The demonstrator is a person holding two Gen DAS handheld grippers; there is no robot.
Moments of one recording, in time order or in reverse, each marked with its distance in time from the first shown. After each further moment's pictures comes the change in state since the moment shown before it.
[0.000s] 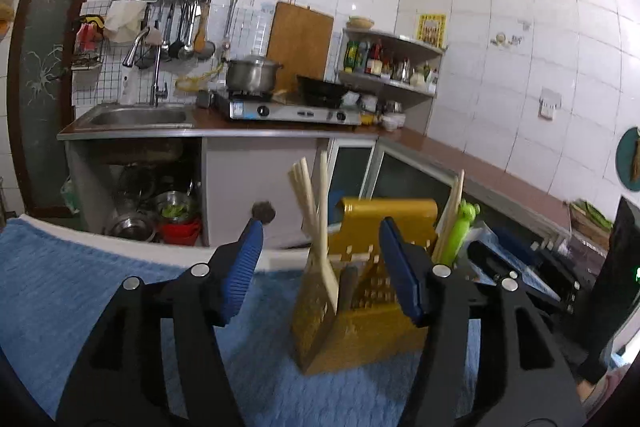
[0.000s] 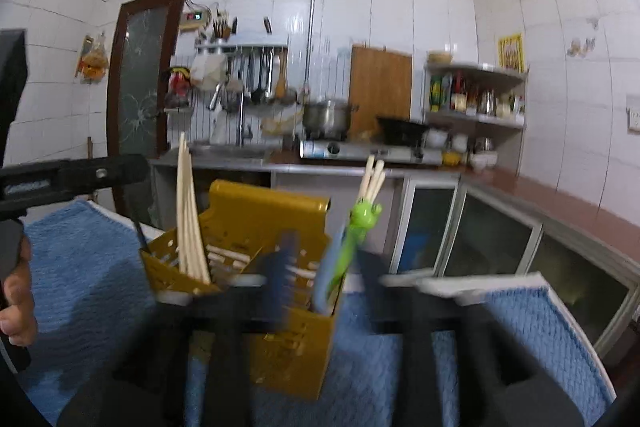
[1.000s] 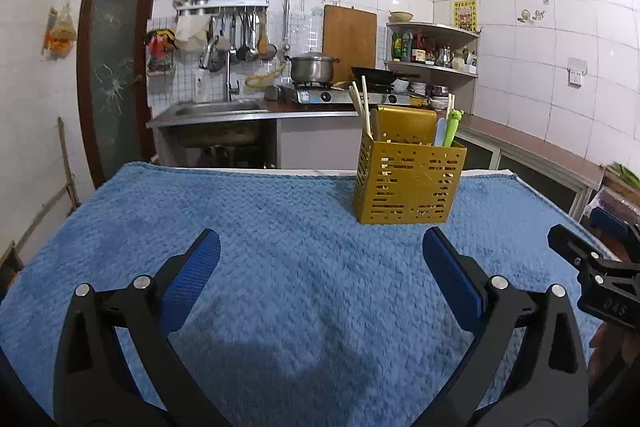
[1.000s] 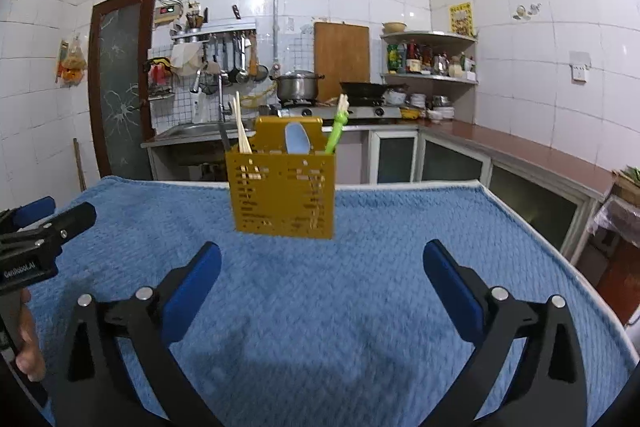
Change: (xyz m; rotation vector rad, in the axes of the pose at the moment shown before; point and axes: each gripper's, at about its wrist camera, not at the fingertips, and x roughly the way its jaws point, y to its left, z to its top) left arm -0.191 -0.020 -0.128 0.064 -0.025 0.256; right arm -0.192 0.040 -0.085 0.104 0.090 -0.131
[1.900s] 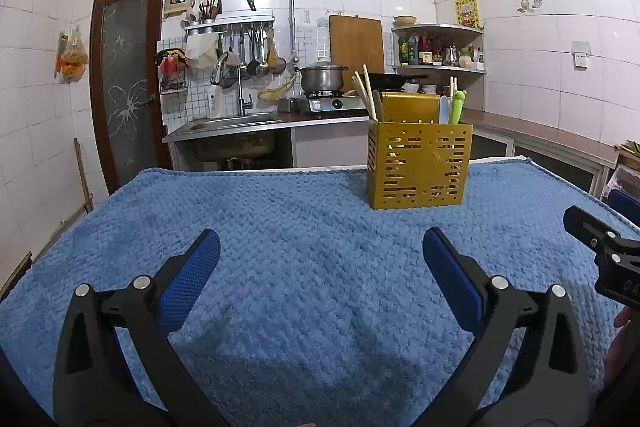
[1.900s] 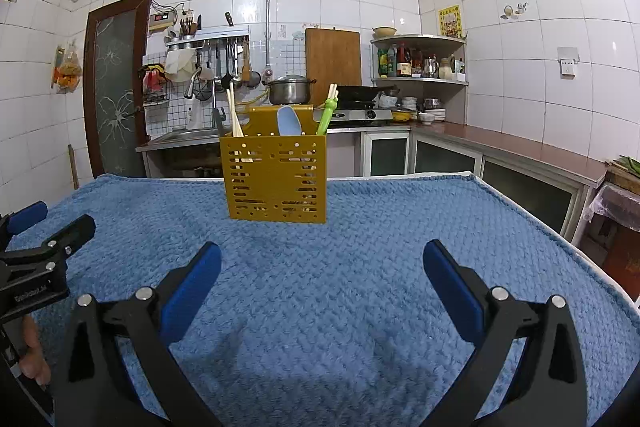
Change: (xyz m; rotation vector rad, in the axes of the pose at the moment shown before) left arm -0.001 -0.010 -0.030 0.053 -0.052 0.063; right arm -0.005 -0.003 -0.023 0.013 -0.043 -0.013
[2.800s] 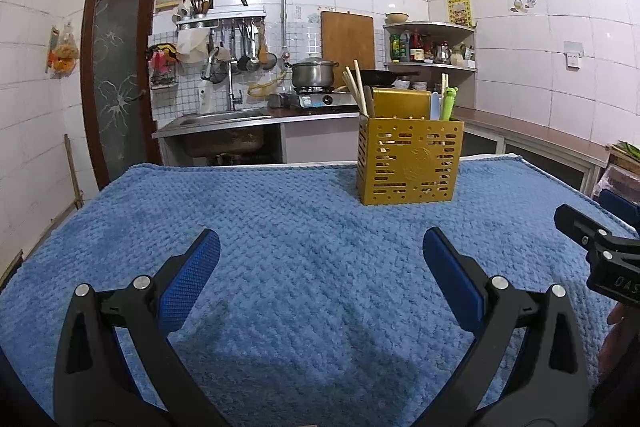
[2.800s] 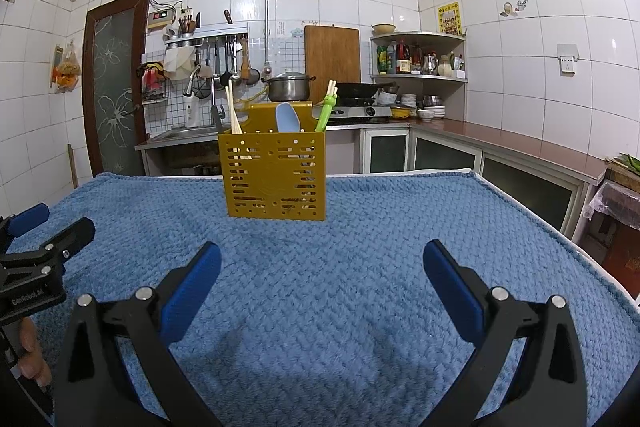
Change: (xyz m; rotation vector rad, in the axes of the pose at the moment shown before) left arm 0.004 0.006 -0.003 -0.009 0.020 -0.052; right arm 0.002 -0.001 -0.001 0.003 0.009 -0.003
